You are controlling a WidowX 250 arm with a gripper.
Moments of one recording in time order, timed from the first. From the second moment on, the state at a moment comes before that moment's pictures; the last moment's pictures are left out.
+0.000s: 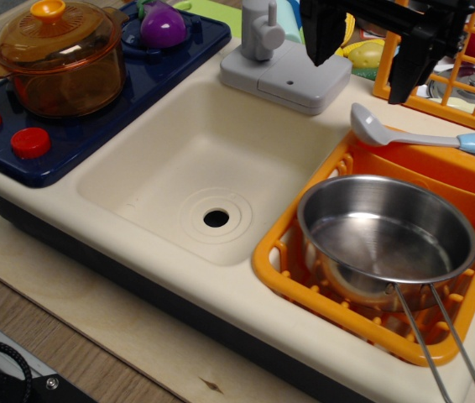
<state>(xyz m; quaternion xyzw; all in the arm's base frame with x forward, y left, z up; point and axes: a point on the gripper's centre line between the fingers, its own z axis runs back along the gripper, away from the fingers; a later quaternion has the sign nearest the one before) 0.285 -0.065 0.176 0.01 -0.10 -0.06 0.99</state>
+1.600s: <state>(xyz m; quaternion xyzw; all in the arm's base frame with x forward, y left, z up) 0.312 -0.061 0.122 -0.03 -0.17 -0.24 0.95</state>
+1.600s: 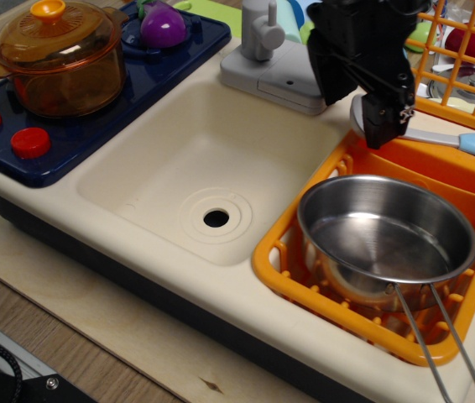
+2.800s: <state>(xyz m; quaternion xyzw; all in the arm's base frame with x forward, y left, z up) 0.275 -0.070 0.166 -0.01 -0.14 -0.21 0.97</state>
